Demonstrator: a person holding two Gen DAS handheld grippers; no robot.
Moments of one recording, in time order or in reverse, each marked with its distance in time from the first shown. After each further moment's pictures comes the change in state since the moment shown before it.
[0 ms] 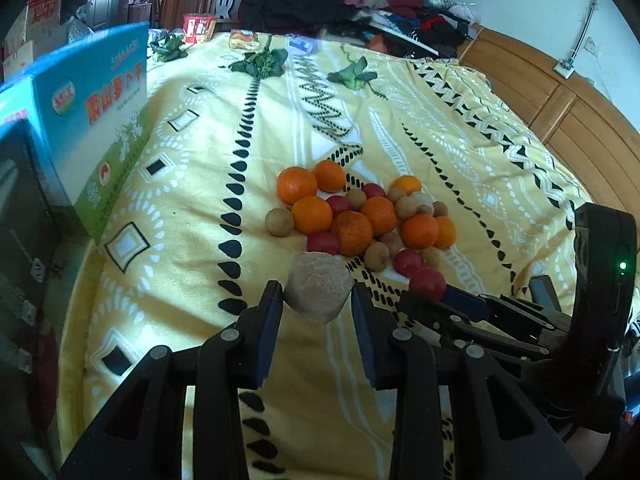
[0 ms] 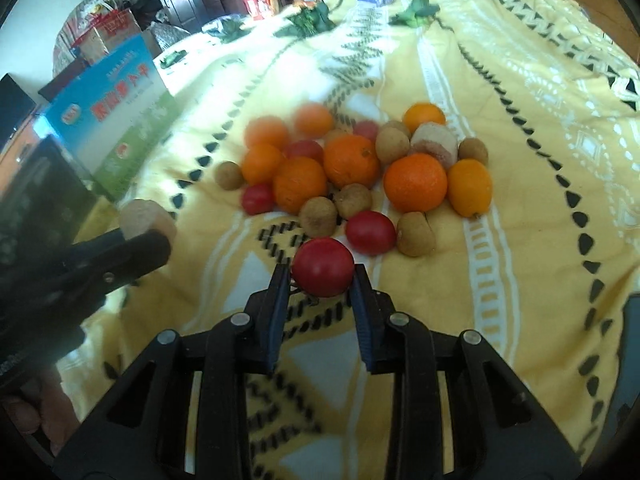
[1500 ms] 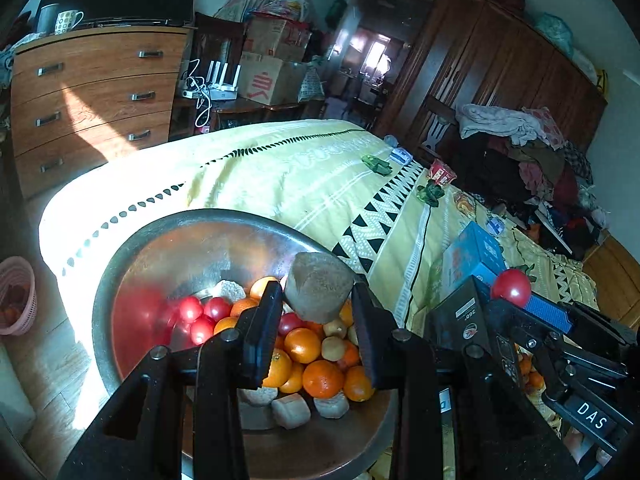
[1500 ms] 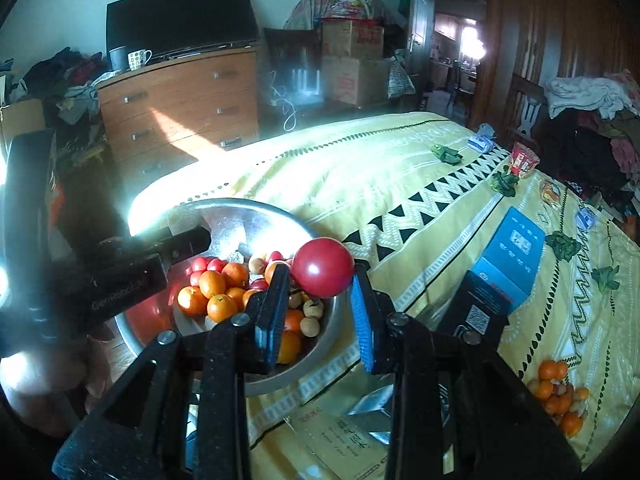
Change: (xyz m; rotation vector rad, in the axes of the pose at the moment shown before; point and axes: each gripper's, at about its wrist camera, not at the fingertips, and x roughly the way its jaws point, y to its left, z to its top) left arm -0.323 0.302 -0.090 -0.519 -0.411 0.408; right arm -0.096 0.402 0.009 -0.675 -0.172 0.311
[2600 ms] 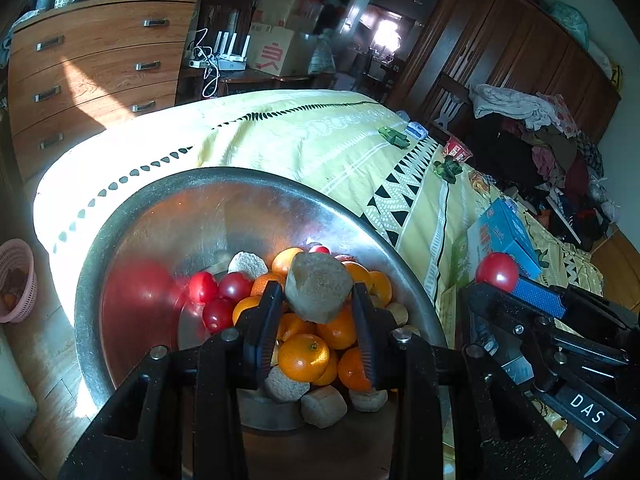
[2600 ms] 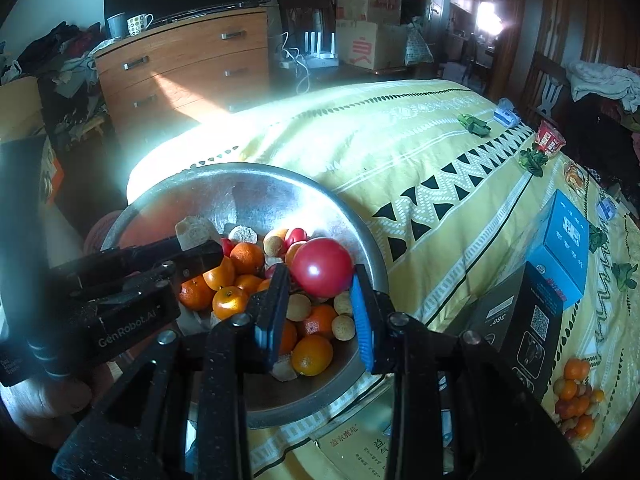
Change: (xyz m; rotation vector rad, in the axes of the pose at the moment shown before) left arm 0.031 0.026 -0.011 -0.022 0.093 0.017; right arm 0.049 0.024 0.004 -0.009 0.114 0.013
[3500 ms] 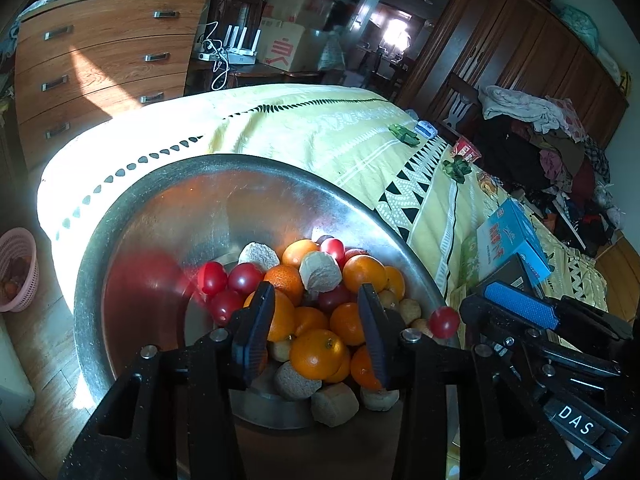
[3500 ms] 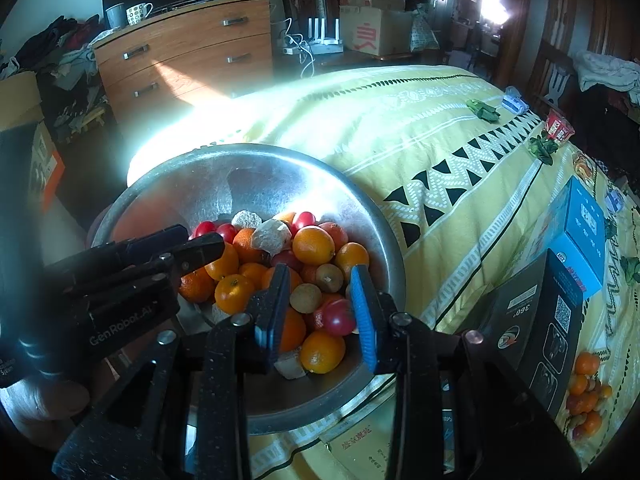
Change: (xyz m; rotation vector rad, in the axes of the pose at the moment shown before) left arm 0.005 0.007 -0.004 -0.026 0.011 0.023; right arm 0.015 0.004 -0.006 0.011 0.042 0.022
